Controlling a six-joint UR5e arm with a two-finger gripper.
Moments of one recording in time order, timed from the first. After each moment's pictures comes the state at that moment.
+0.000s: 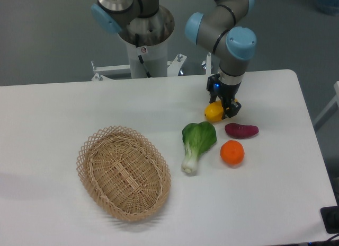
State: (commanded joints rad) arm 2.84 -1.77 -2.11 -0.80 1.46 1.91
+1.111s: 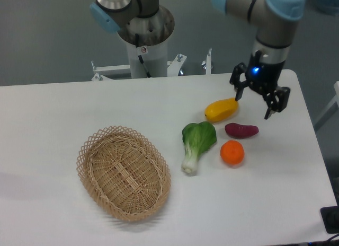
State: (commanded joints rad) arm 2.80 -1.77 -1.45 -1.39 1.37 1.61
